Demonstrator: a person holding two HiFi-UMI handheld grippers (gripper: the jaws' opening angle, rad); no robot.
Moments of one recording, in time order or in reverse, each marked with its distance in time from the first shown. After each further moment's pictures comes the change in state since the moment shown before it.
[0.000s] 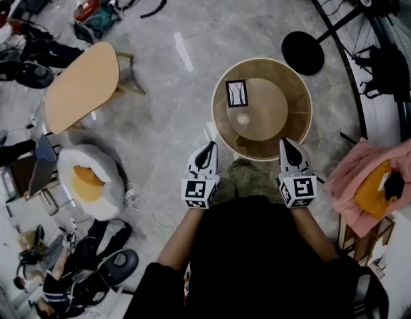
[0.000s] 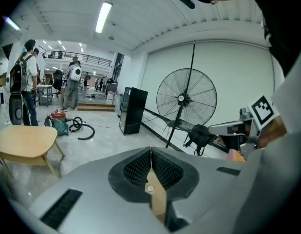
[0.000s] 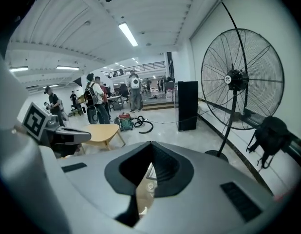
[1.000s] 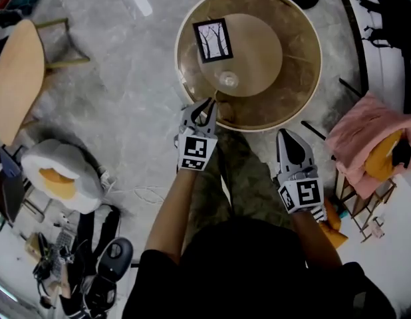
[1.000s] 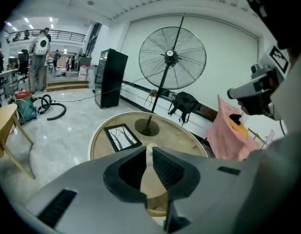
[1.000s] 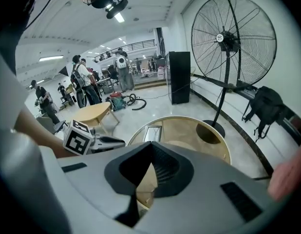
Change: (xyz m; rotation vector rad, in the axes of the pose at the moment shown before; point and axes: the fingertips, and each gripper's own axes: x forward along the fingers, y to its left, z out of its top) left arm 0.186 0.032 -0.267 0.116 0.268 -0.264; right arm 0.080 0.000 -0.207 0.092 0.230 -0.062
